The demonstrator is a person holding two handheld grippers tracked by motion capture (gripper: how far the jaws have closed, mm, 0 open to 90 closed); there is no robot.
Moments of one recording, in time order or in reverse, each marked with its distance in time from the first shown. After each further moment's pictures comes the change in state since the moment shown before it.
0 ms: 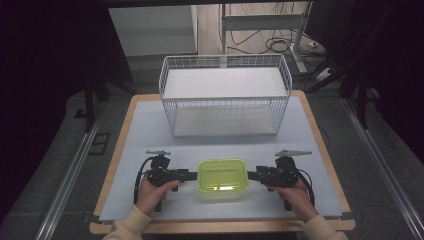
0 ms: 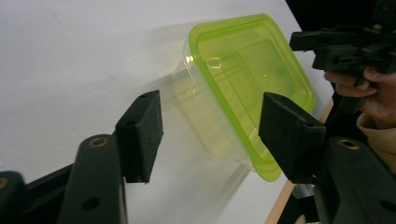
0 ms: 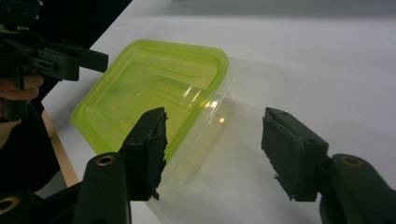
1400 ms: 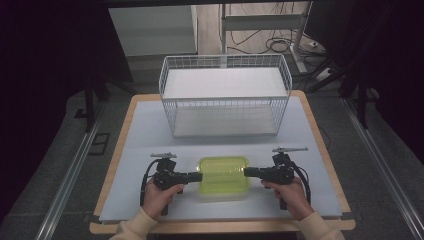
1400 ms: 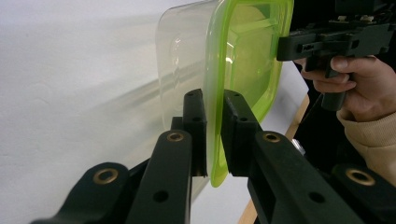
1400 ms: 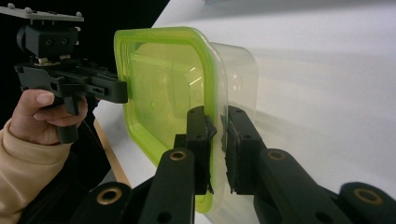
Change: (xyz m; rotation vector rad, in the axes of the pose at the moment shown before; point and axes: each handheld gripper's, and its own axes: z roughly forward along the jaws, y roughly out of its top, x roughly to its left) left arm -0.024 -0.005 0.006 -0.026 -0.049 0.064; right arm 0.009 0.009 0.003 0.014 0.137 0.107
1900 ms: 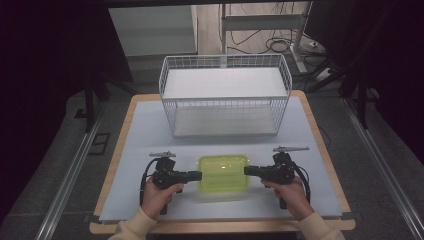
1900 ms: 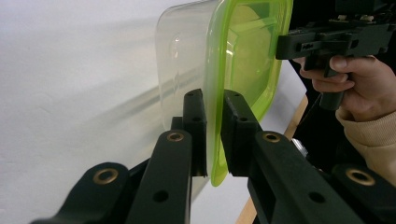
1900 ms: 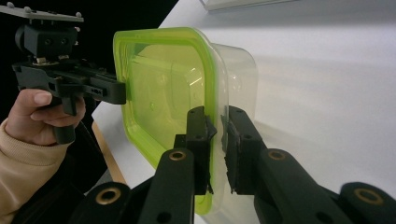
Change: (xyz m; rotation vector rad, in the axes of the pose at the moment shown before) left arm -0.005 0.004 -0.004 -0.012 0.006 0.026; right arm 0.006 0.003 -0.002 -0.024 -0.008 -0.038
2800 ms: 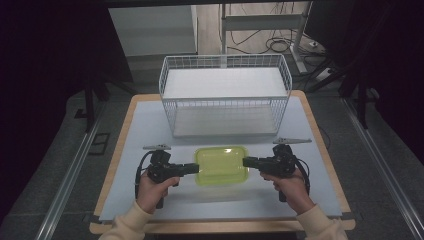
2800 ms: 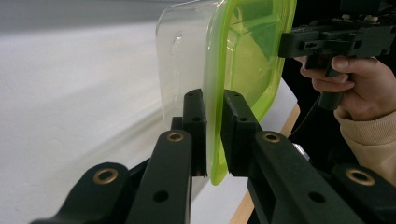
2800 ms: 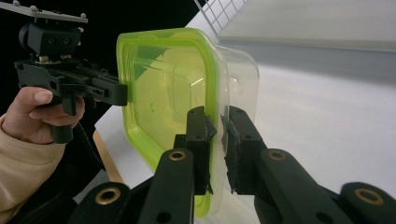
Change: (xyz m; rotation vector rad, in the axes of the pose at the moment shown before) left arm -0.012 0.022 -0.021 -0.043 -0.001 0.044; right arm 0.025 0.026 -0.010 -0.054 -0.014 -0.097
